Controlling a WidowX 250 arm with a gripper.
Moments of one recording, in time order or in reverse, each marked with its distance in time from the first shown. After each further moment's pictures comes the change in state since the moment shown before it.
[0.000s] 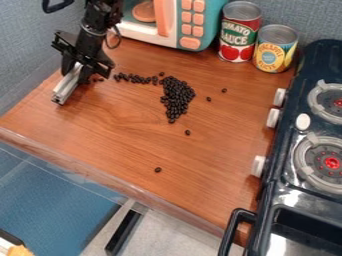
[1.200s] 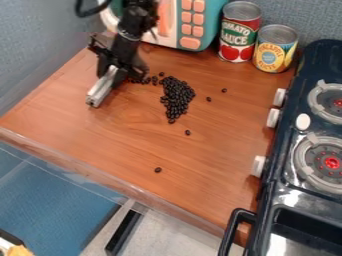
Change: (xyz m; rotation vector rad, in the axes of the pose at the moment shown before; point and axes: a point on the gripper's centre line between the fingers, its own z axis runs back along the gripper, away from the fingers) arm 0.015 -0.081 0.037 -0.099 -0.117 -0.134
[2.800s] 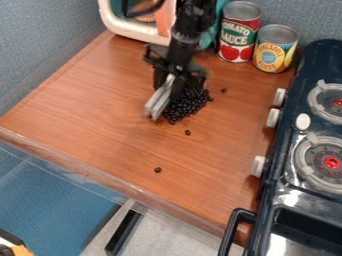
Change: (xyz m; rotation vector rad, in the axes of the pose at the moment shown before) arm 0.004 -0.065 0.059 -0.148 -0.063 0.005
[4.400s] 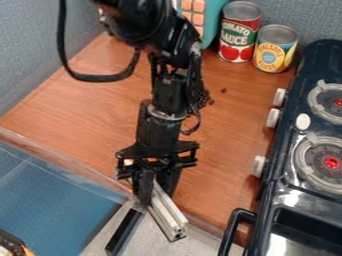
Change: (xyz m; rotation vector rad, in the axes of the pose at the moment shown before) arm -0.178 -0.068 0.011 -0.048 0.486 0.905
